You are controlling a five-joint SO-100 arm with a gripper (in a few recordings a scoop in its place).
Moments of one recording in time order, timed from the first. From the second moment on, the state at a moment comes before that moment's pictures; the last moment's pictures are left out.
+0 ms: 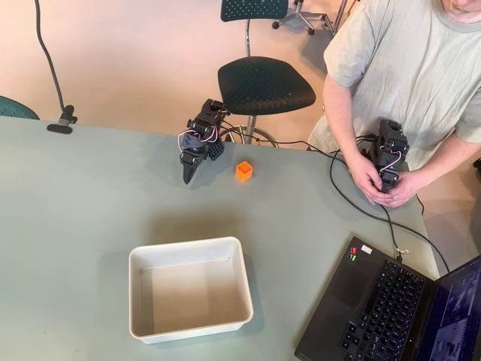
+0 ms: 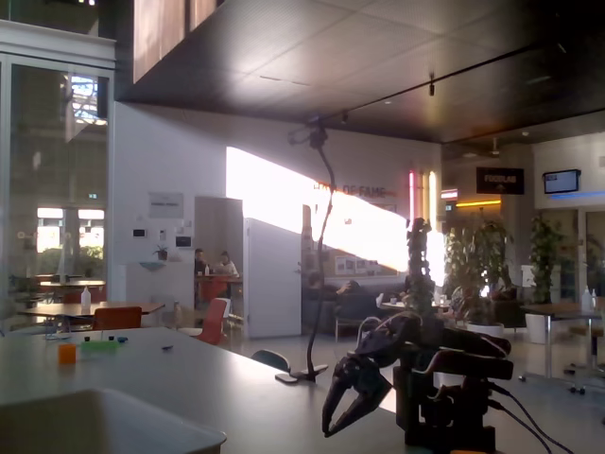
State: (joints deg) arm 10.5 189.8 180.1 55.7 18.1
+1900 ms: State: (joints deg) arm 6.1 115.0 70.8 97.7 17.6
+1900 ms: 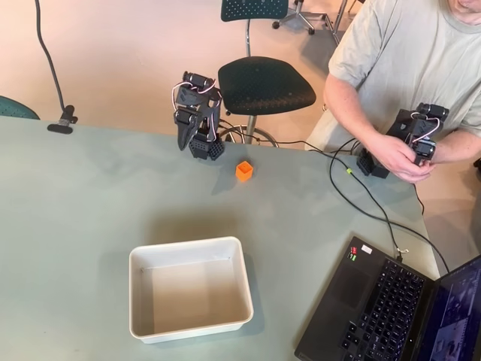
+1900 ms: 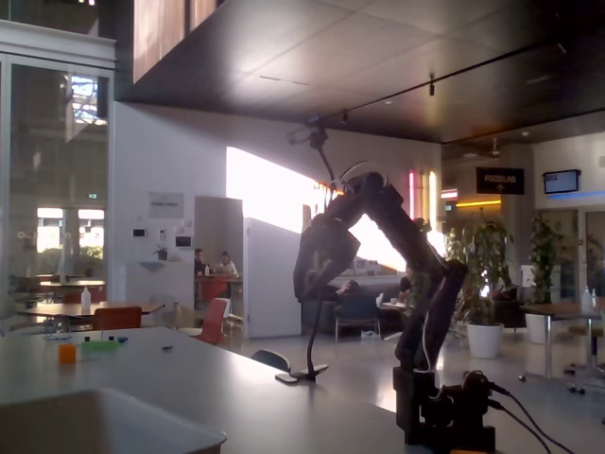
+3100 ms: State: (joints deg) arm -52.1 109.2 97.1 98.0 15.4
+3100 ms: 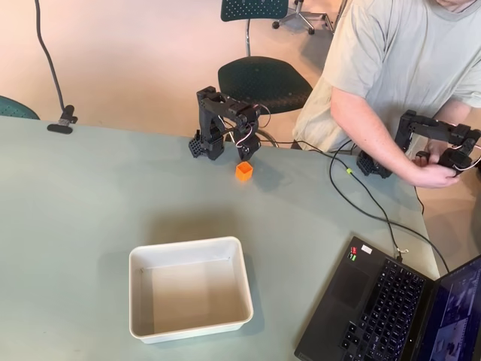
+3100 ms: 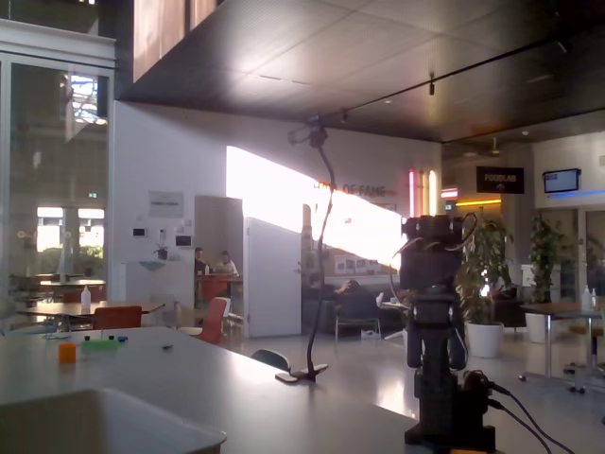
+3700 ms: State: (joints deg) arm -51.9 109.2 115.3 84.7 22.1
